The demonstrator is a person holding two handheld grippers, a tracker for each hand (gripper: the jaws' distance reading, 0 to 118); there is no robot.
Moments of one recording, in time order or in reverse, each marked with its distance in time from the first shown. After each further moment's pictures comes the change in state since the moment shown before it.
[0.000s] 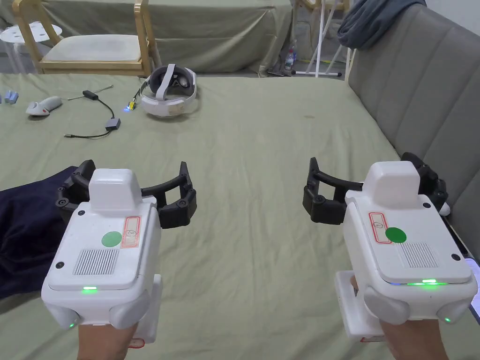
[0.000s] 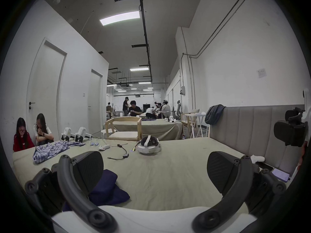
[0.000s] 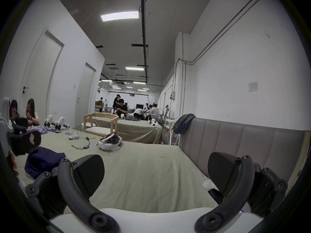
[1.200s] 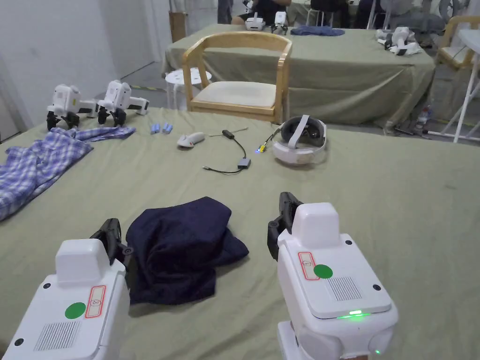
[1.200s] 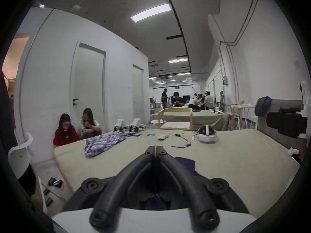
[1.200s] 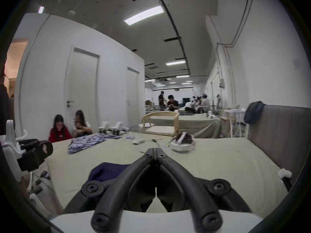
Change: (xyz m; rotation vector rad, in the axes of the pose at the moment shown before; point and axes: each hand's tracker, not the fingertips) left arm -0.183 0.002 0.072 -0.088 0.431 -0.014; right arm -0.240 0.025 -0.038 -0.068 0.532 -0.119
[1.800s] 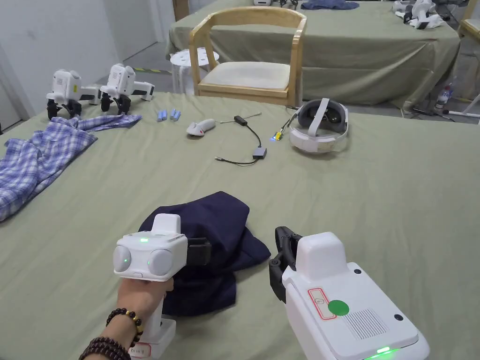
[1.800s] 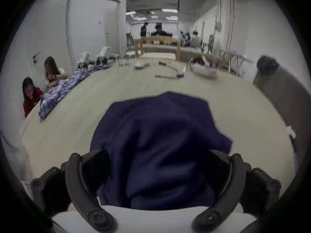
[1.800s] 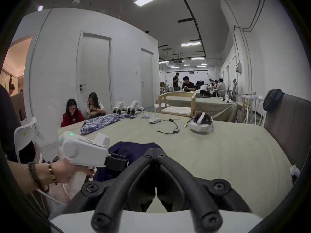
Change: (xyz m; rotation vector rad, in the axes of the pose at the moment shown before) left arm 0.025 -0.112 -0.253 -0.701 -0.195 -0.100; right arm -0.011 -0.033 -0.044 -0.191 0.110 0.020
